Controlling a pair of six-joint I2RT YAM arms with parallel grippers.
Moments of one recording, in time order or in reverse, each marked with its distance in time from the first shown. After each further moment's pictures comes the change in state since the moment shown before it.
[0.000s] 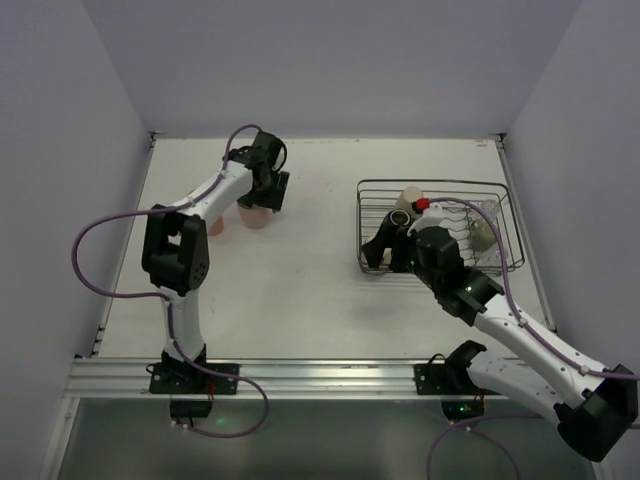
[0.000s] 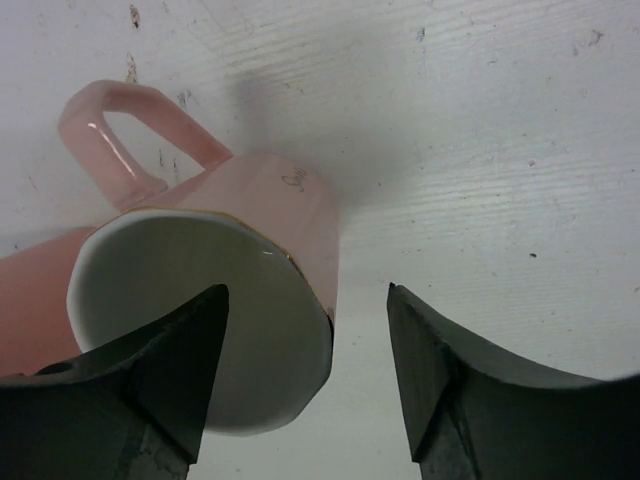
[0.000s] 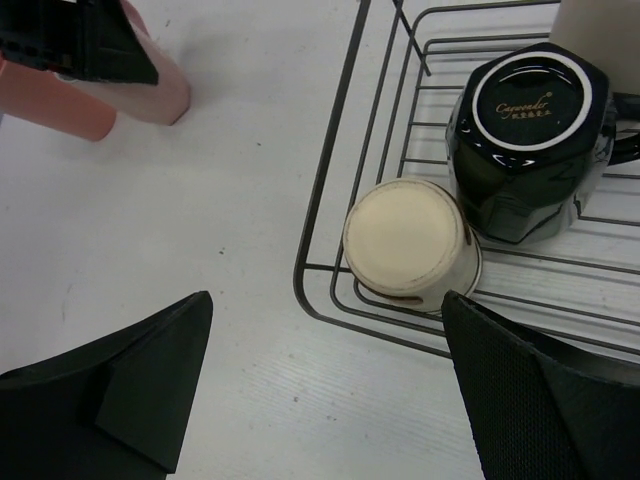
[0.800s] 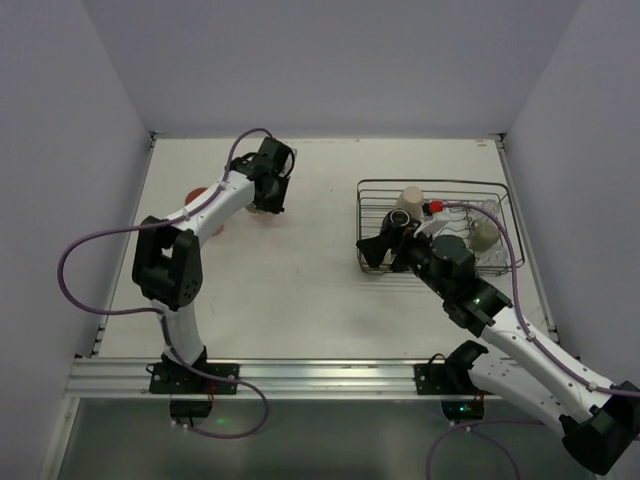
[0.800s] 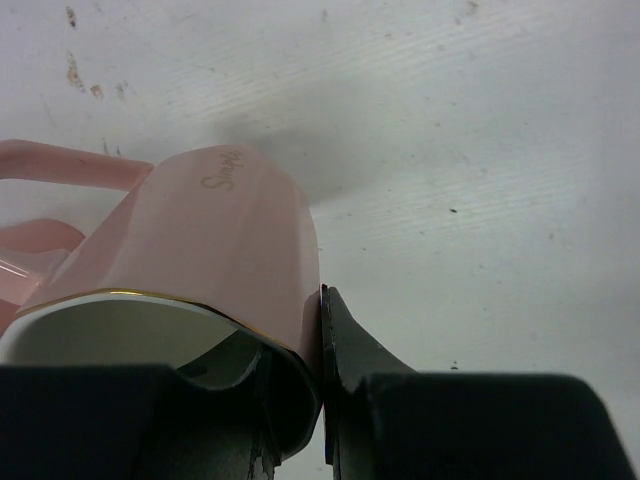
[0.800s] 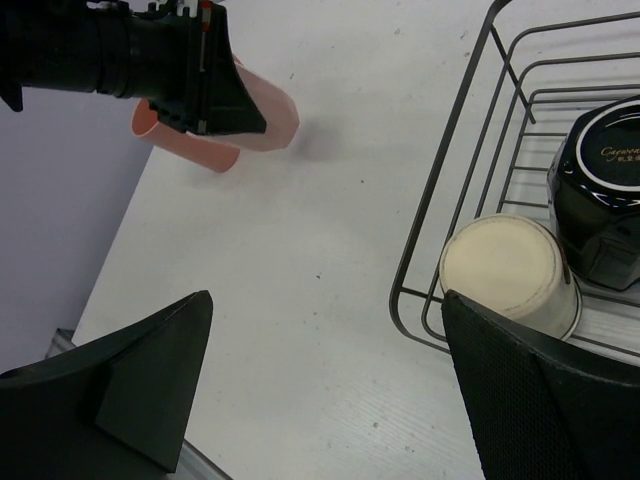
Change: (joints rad) left arm -0.100 -0.164 -0.137 0.072 0.027 -0.030; right arm 0.000 -0.099 -0.058 0.162 -0.094 0.067
